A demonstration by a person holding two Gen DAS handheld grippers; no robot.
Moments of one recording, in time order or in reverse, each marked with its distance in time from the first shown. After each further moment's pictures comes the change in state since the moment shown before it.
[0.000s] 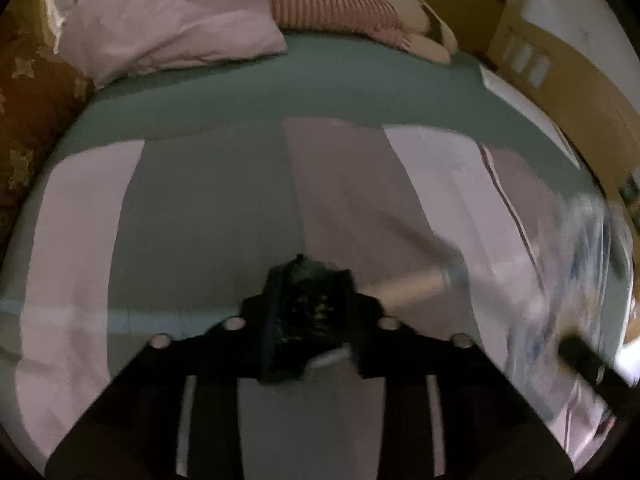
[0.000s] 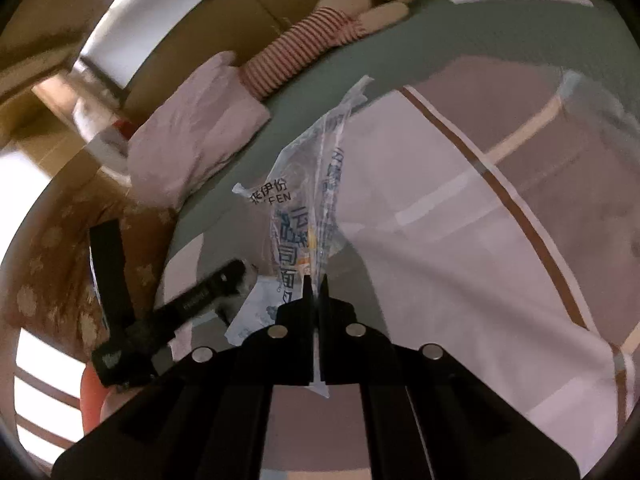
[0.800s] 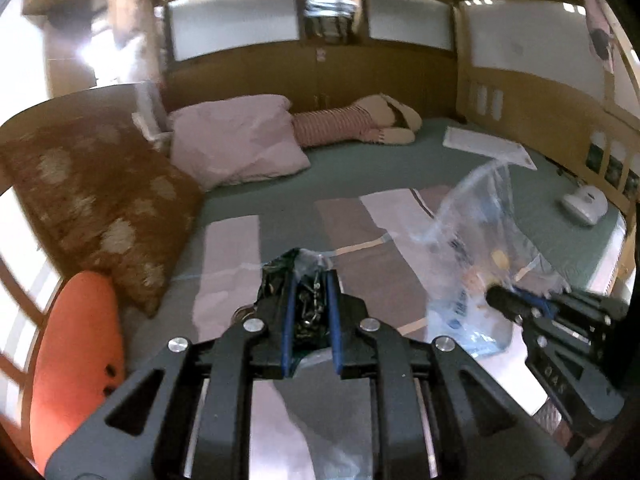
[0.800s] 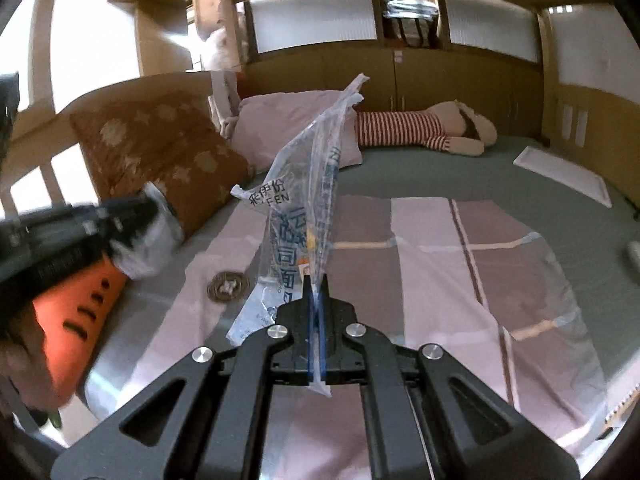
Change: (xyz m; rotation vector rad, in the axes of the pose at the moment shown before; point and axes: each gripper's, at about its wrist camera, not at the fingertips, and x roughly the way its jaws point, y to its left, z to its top) left arm -0.336 -0.035 -0.186 0.118 -0.404 0.184; right arm -0.205 0.084 -0.154 -0.576 -0.185 -0.046
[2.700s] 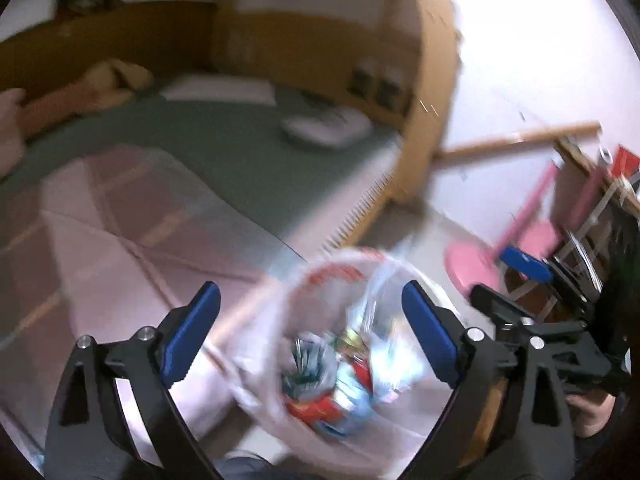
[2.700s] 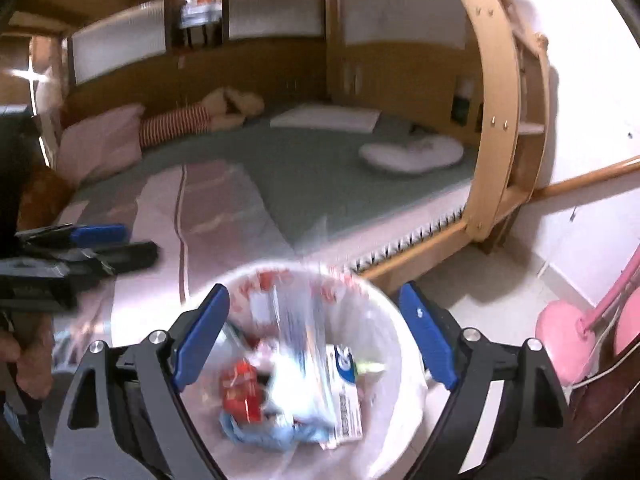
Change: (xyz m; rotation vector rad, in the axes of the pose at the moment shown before) left arm -0.054 -0.315 -0.044 0.224 0.152 -0.790; right arm -0.293 -0.213 -0.128 0.265 -0.010 -0.569
